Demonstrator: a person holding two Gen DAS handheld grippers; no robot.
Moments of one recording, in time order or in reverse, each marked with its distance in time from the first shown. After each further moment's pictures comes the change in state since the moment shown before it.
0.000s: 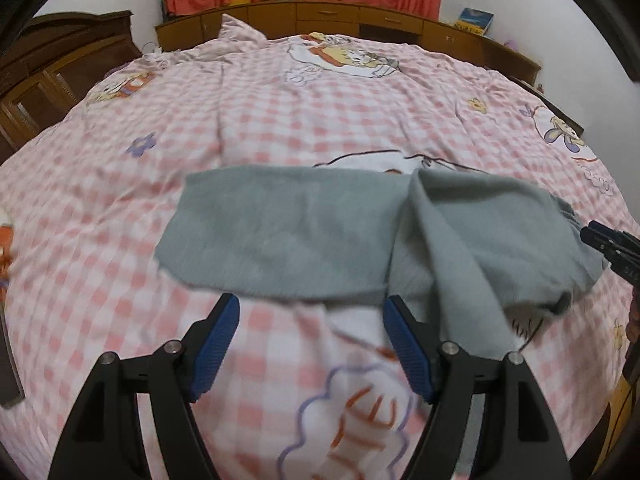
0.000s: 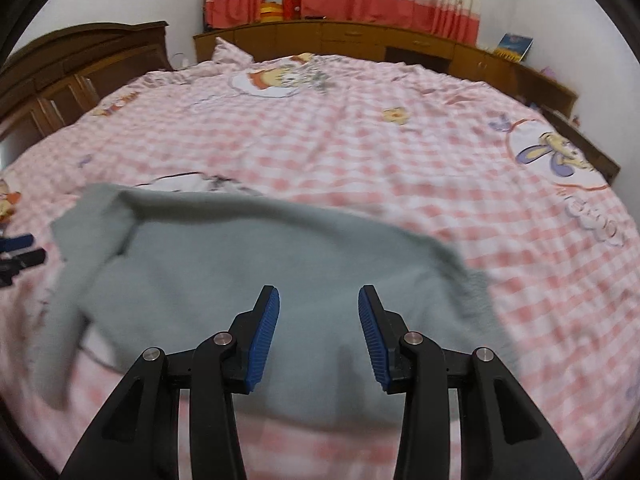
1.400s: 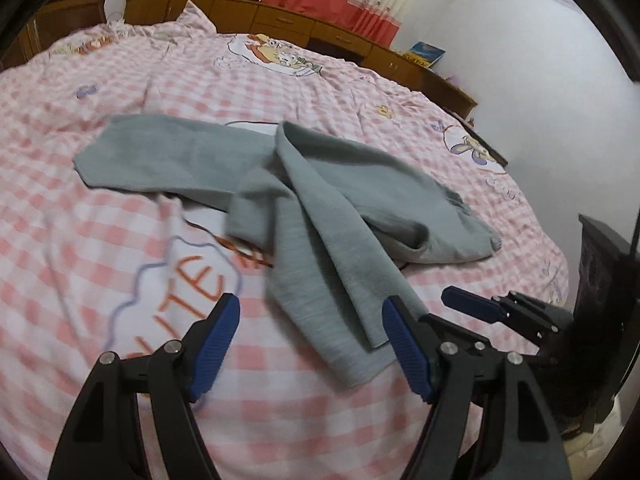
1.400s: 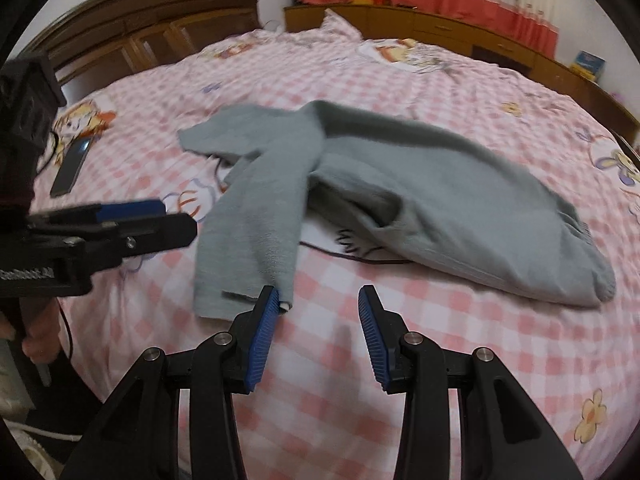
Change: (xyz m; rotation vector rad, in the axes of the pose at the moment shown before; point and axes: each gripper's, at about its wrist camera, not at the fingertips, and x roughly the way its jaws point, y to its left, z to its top) left arm -0.047 -0.055 -0.076 -0.113 -0.041 -0.366; right arm -0.054 0.127 -0.086 -0.147 0.049 0.198
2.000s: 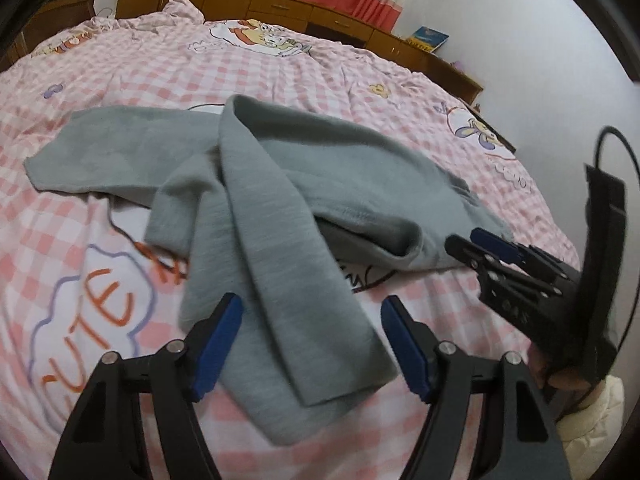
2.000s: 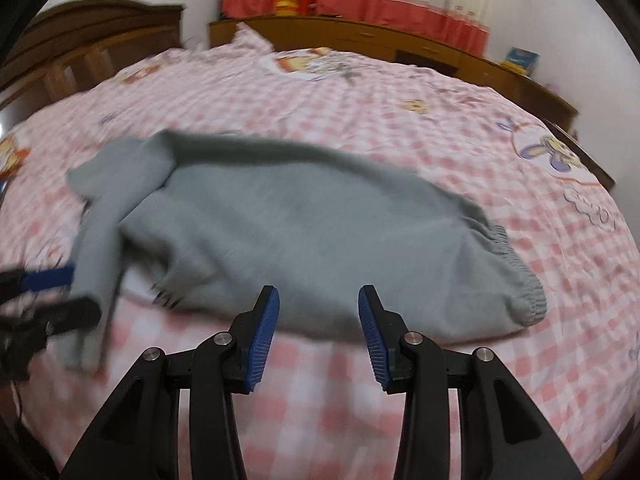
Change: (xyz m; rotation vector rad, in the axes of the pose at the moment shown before) left arm 0.059 -0.039 0.005 0.018 0.049 0.036; right arm 0.026 -0.097 0.024 0.108 -0.050 -0.264
